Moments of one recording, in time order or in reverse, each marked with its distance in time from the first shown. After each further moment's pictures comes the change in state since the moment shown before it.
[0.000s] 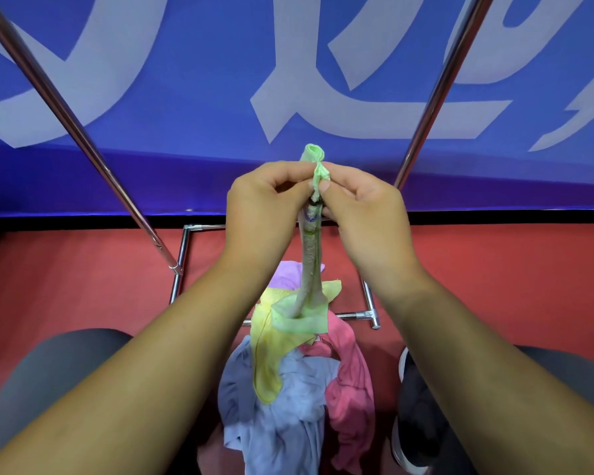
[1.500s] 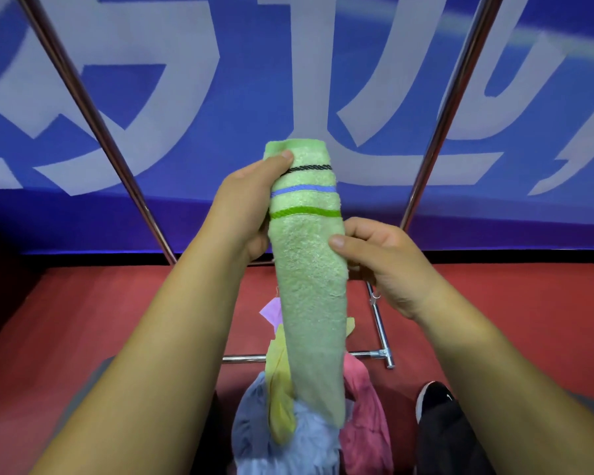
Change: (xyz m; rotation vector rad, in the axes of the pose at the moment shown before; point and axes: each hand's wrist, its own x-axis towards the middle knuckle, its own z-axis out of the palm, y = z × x) left_hand 0.032 0.071 -0.043 -0.483 -0.107 -0.339; right_hand -0.006 -0.021 -0.030 0.245 -0.414 0.077
